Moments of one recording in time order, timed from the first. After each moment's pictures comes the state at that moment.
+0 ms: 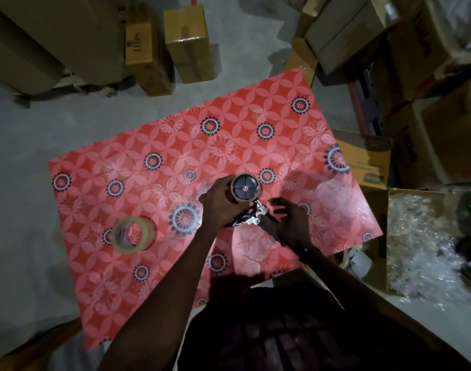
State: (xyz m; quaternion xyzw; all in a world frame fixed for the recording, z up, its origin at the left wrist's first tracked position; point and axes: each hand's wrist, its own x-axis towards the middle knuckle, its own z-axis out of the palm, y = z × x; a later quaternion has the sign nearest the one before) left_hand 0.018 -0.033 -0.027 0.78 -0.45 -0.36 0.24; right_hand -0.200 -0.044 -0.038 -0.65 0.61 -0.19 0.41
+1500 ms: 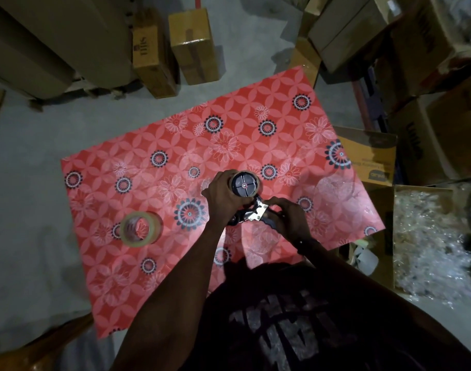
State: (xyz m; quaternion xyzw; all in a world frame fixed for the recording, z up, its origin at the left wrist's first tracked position) left_hand 0.008 -0.031 -0.016 0.81 -0.46 -0.24 0.27; right_hand -0.210 -0.039 -0.057 -0.75 0.49 -0.20 0.39
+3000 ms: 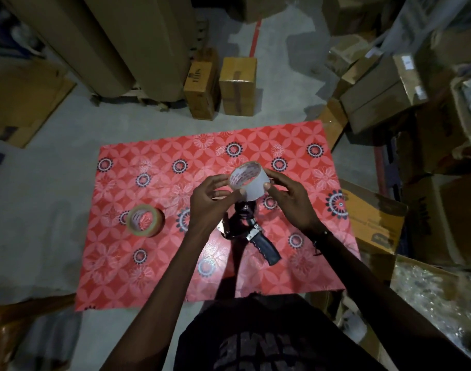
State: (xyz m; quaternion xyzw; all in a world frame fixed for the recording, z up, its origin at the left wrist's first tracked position) left_hand -0.014 -0.007 0.134 0.74 -0.21 -0.36 0.53; right_hand -0.194 -0.135 0.100 -0.69 0.35 -0.24 0.59
